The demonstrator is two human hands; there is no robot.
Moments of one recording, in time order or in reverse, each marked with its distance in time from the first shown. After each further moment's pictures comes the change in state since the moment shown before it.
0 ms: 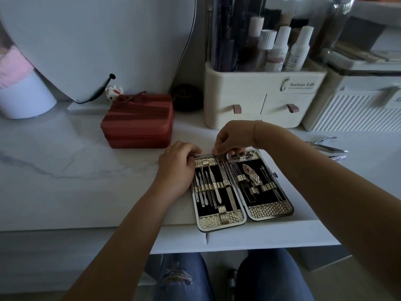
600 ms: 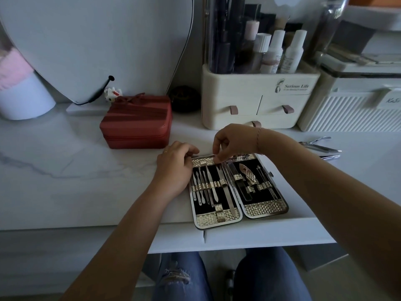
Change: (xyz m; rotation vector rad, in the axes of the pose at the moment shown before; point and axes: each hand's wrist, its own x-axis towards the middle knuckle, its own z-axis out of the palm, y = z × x) left_hand 0.000 0.000 0.000 0.008 -0.012 -0.012; right_hand -0.016 0.000 0.011 -0.146 0.144 -0.108
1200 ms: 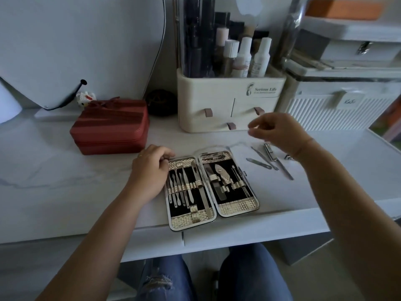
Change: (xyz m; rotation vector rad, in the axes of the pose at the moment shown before) left_hand 0.003 -0.008 0.004 0.003 0.039 0.041; right_hand -0.096 0.063 -0.032 0.097 0.658 0.115
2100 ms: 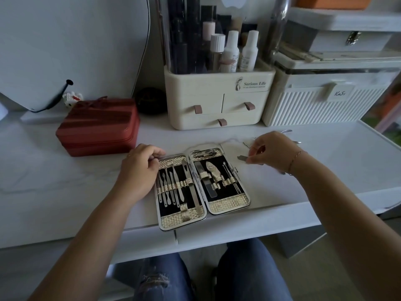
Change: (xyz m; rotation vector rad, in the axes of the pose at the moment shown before) left_hand 0.001 -0.001 0.001 -0.007 -0.004 0.011; right_hand -0.027 0.021 0.009 -0.211 -0.186 0.146
